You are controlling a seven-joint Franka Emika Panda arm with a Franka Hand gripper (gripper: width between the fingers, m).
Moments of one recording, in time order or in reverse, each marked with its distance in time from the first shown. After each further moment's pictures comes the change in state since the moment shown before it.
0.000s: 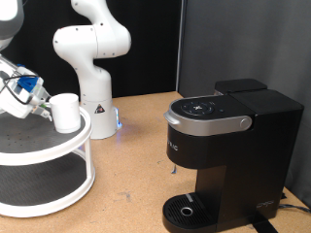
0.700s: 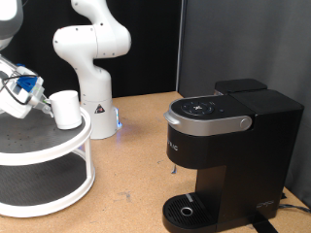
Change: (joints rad) arm -0.006 0.000 0.000 0.000 0.001 0.000 0.012
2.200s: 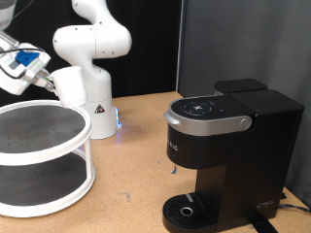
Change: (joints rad) arm -0.070 -0.147 0.131 0.024 0.115 -0.057 0.238
